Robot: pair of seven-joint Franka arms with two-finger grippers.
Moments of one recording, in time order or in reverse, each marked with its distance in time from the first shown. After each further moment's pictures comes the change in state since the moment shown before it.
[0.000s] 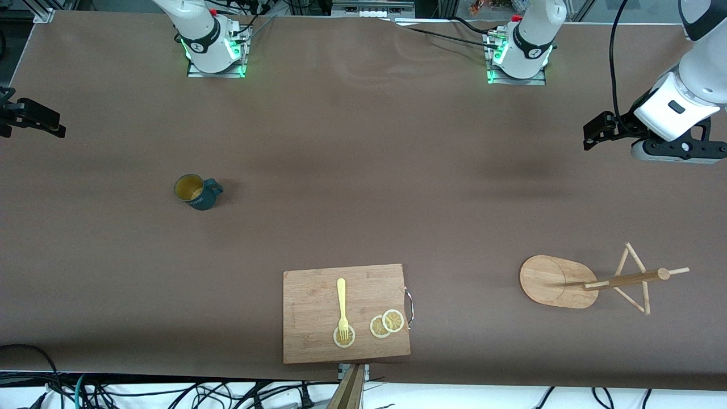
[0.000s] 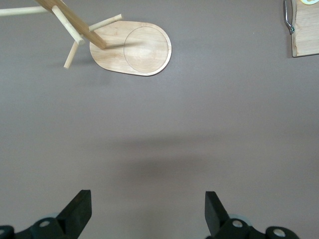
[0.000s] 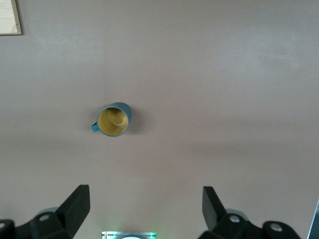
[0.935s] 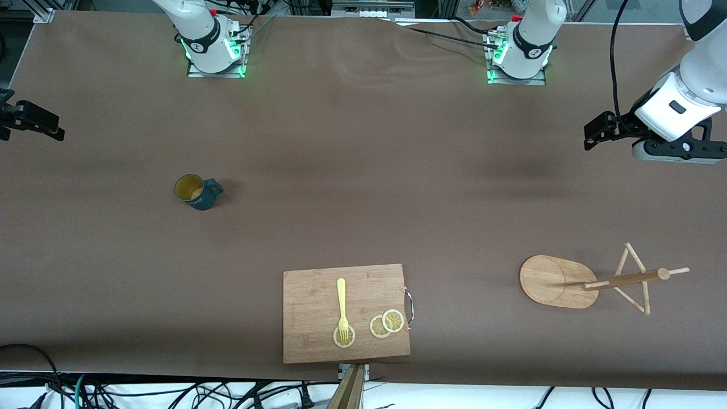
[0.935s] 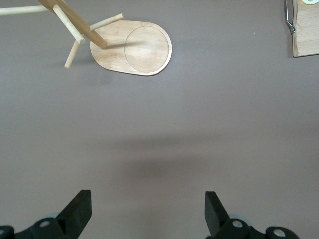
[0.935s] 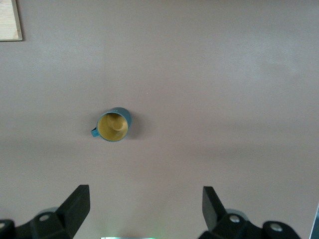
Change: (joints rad) left arm 0.000 0.000 0.002 0.000 0.000 -0.001 0.000; right arm 0.000 0.002 0.000 0.000 0.000 0.023 0.000
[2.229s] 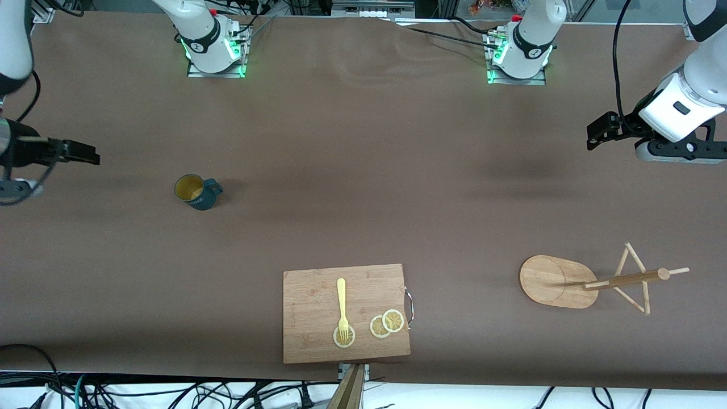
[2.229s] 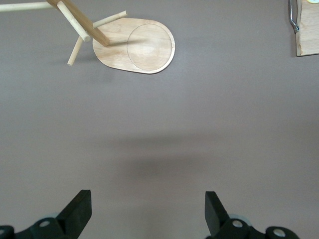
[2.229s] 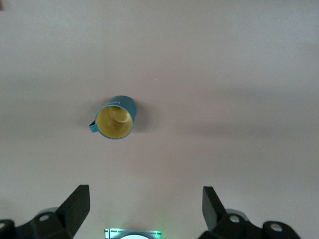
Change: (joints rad) left arm 0.007 0.001 0.005 0.000 0.000 -0.007 0.005; right arm 0.005 0.177 0.009 -0.005 0.023 0.010 -0.002
